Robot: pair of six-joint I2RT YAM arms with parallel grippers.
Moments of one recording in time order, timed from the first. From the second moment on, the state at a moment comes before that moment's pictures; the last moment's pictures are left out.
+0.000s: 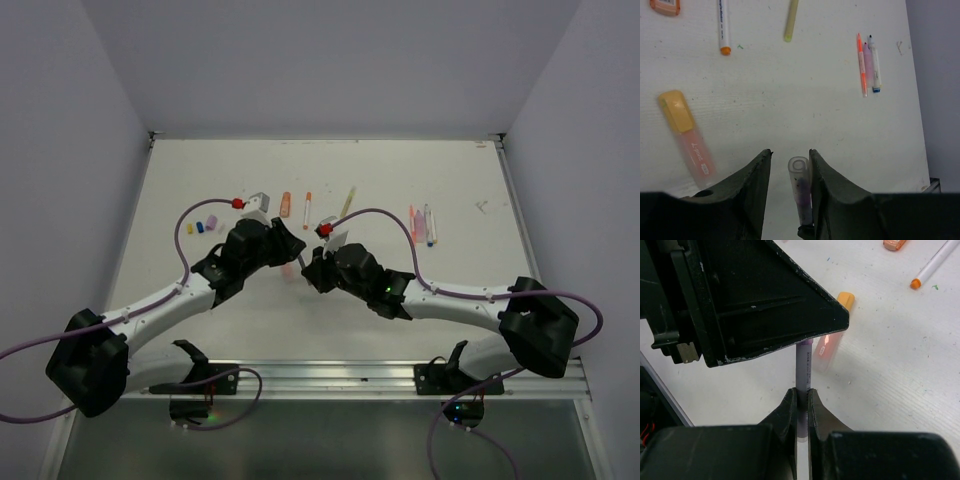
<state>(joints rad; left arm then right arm) -0.64 1.17 0.63 0.06 -0.06 -0.79 1.03 1.40 0.74 0.25 0.16 0.44</state>
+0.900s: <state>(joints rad) -0.65 1.10 0.63 0.13 -0.06 -0.80 1.03 1.48 0.83 0.26 0.14 0.44</state>
